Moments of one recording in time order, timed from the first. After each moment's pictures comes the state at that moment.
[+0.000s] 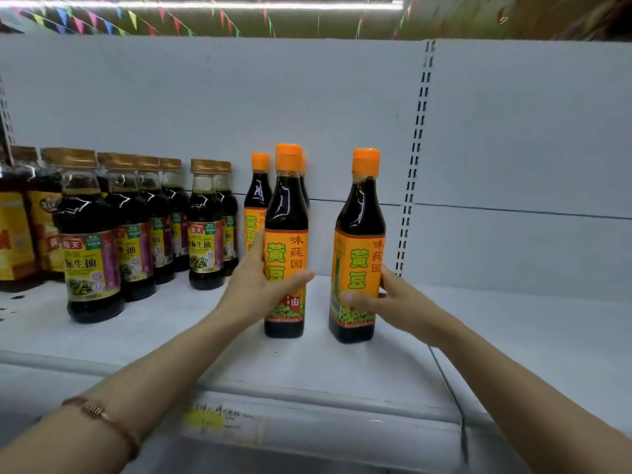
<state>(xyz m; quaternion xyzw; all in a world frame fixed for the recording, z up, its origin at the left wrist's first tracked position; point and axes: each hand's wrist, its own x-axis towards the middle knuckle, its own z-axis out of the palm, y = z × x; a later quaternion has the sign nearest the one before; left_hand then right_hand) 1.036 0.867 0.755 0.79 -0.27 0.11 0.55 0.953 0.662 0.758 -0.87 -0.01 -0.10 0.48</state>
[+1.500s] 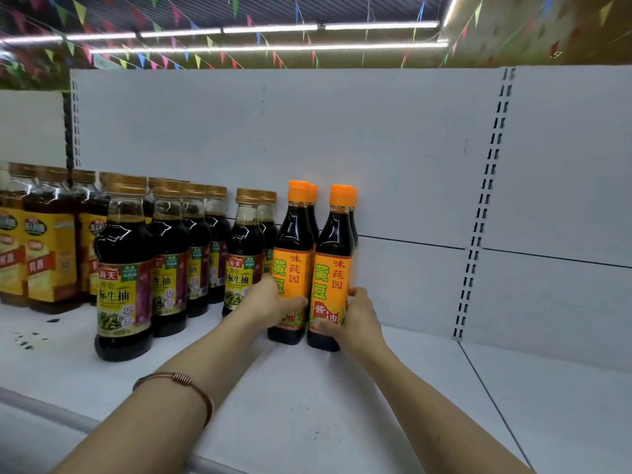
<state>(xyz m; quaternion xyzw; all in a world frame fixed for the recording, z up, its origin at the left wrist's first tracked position) 1.154 0.885 0.758 0.87 -0.13 0.05 0.48 1.109 0.729 0.731 -0.88 0.07 -0.20 0.42</state>
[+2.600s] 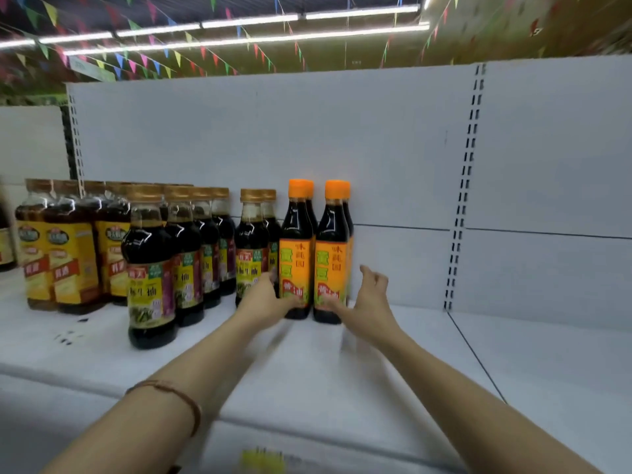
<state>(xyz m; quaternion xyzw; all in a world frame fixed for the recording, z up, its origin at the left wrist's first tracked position) 1.106 0.906 0.754 0.88 -0.15 0.08 0.45 1.035 0.747 0.755 -0.89 0.03 -0.24 0.39</state>
